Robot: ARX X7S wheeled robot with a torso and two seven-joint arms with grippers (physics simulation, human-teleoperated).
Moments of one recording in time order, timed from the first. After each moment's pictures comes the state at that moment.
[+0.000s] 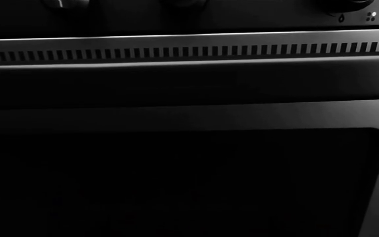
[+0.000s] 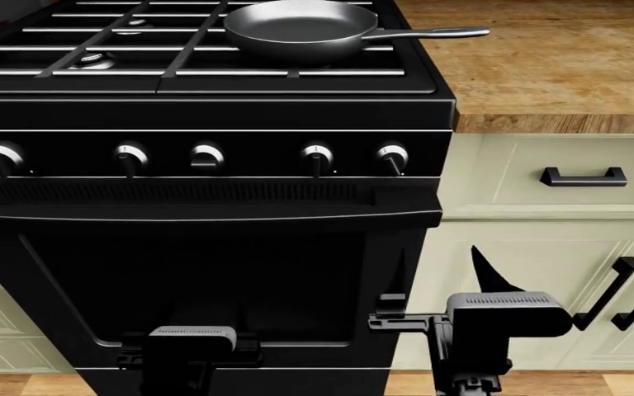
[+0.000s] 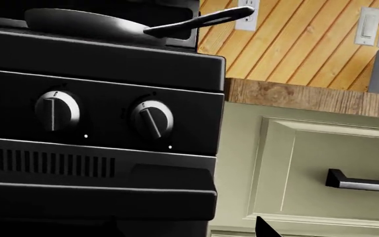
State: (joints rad) left arm -0.01 -0.14 0.17 0.00 -0.12 -0.01 -0.17; right arm 0.03 0.14 -0.20 -0.41 0.00 0.26 0.25
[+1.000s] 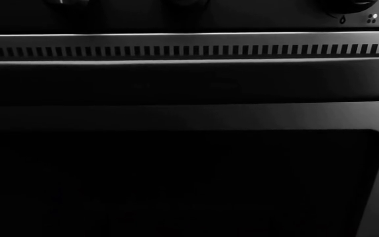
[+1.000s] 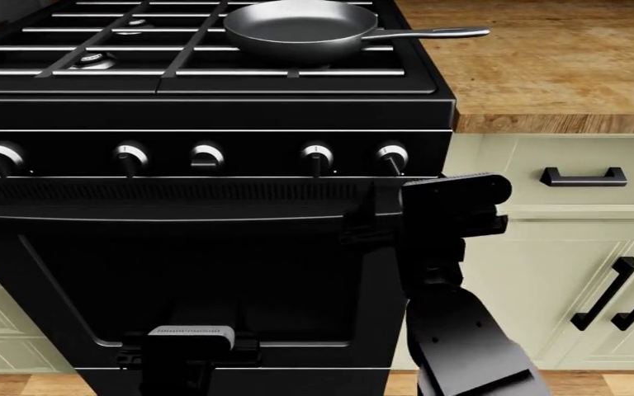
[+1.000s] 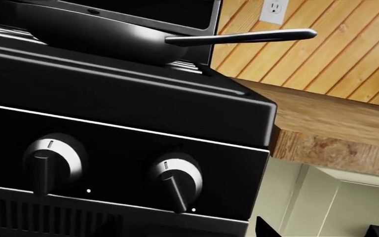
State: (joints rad) left arm -0.02 -0.16 0.20 -0.01 -0.16 0.00 -0.20; right arm 0.50 0.08 -0.30 -0.38 0.02 0.81 0.27
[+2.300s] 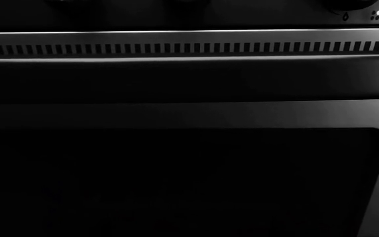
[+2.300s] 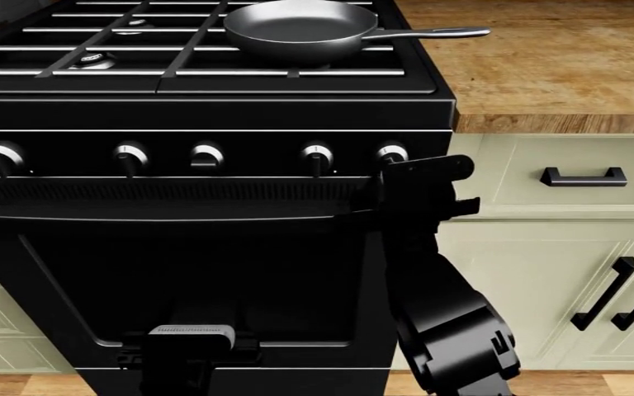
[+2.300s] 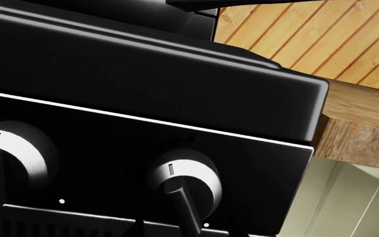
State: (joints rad) left arm -0.03 -0.19 0.23 -0.02 -0.19 0.00 -0.23; right arm 0.67 0.08 -0.36 0.04 0.11 0.62 0.34
